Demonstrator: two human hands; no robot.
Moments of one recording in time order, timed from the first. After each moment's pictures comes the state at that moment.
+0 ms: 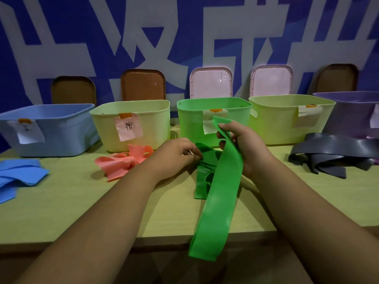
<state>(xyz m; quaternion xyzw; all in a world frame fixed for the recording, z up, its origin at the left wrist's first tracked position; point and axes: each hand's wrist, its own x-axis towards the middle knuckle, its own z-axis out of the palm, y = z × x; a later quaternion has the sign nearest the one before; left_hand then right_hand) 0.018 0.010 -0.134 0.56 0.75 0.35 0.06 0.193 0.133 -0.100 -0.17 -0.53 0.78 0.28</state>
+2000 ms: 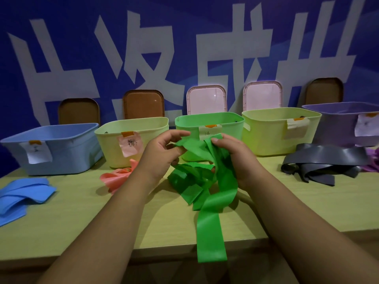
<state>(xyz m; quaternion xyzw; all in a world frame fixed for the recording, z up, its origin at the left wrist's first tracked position) 0.030 -0.008 -0.104 0.47 0.60 0.64 0.11 0.191 0.148 -0.112 -0.11 -0.59 0.75 0.29</state>
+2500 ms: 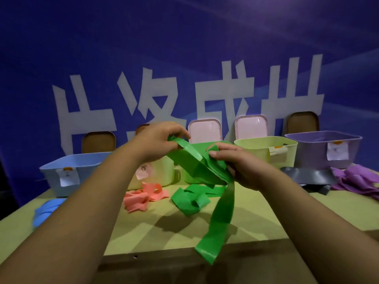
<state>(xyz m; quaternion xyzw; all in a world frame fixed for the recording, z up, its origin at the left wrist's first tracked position) 0.075 -0.073 0.055 0.62 0.73 0.26 -0.12 0.276 0.103 -0.013 0.01 -0.70 0.69 0.16</state>
